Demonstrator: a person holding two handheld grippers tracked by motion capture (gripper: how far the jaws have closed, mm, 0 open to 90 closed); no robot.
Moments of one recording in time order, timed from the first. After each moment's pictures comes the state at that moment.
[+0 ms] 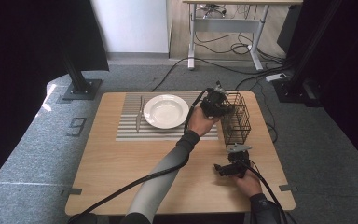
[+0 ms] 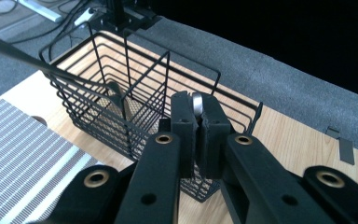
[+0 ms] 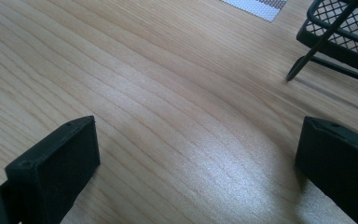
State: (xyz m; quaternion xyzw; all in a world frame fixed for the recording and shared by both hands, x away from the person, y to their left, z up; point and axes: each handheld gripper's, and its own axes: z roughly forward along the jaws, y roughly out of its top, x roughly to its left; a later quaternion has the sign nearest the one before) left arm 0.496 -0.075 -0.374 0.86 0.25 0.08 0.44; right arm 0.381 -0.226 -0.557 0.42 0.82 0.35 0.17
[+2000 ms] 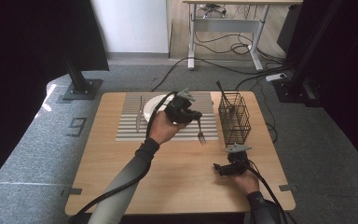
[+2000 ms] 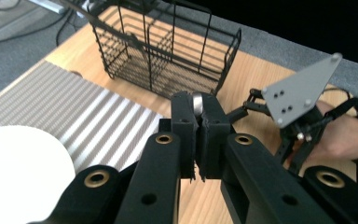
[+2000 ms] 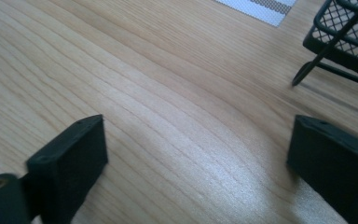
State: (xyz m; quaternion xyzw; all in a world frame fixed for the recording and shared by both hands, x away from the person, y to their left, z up) left arm 0.450 0.036 -0.348 0.88 0.22 0.08 0.41; right arm 0.379 -0.224 -0.555 0.41 0.82 0.35 0.17
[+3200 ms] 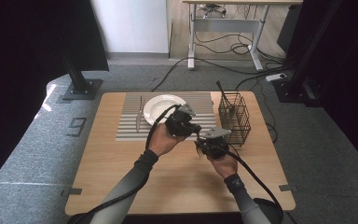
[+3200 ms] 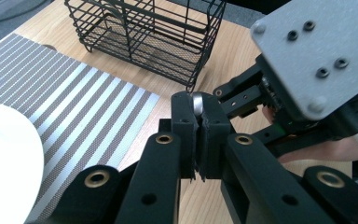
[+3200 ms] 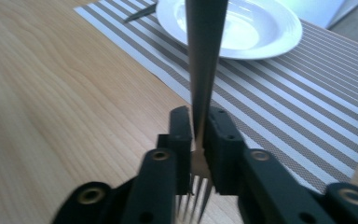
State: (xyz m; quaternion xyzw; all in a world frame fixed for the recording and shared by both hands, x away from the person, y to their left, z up) left arm 0.430 0.034 -0.381 0.89 0.21 0.06 0.39; right arm 0.398 -0.142 -0.480 0.32 0.82 0.43 0.20
